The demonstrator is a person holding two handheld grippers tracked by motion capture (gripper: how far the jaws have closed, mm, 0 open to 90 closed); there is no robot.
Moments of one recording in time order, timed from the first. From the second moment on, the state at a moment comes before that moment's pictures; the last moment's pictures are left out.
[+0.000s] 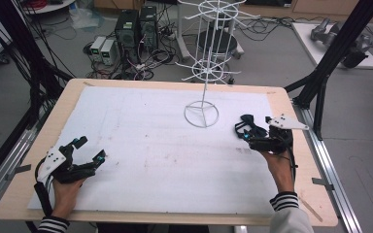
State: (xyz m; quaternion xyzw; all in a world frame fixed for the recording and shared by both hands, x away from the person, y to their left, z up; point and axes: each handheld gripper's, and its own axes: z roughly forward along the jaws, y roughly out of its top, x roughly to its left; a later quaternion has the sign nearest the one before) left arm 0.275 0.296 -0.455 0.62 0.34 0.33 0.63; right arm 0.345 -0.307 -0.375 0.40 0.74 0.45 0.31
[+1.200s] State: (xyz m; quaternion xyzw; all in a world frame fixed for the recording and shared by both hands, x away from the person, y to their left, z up) left arm 0.275 0.295 -0.455 0.62 0.34 0.33 0.63; right arm 0.425 -0.285 -0.382 0.42 0.84 0.30 0.17
